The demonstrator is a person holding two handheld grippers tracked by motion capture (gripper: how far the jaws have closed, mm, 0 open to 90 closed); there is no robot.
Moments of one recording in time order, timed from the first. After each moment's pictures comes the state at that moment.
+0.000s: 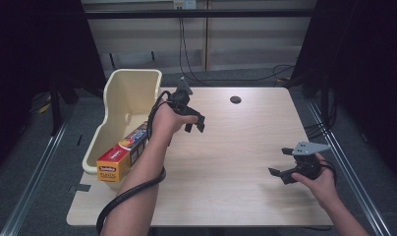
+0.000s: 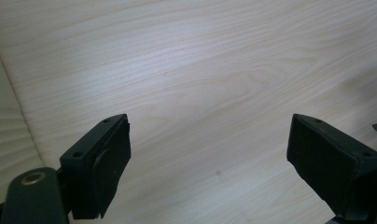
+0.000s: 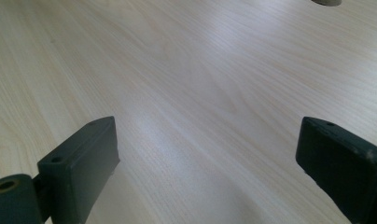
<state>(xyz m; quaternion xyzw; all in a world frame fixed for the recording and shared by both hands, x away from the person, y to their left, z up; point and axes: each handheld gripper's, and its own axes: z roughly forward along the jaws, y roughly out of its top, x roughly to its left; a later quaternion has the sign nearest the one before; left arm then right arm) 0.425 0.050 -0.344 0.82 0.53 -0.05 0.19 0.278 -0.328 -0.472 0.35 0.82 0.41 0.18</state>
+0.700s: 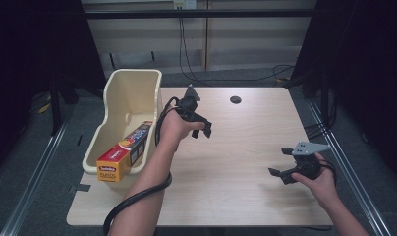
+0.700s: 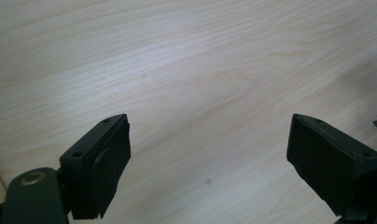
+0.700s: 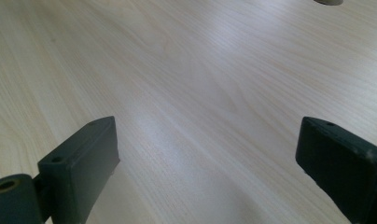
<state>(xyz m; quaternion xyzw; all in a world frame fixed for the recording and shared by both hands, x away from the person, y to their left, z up) 0.419 0.032 -0.364 0.83 0.52 -0.06 0.20 0.278 -0.328 -0.472 0.35 0.82 0.41 0.18</state>
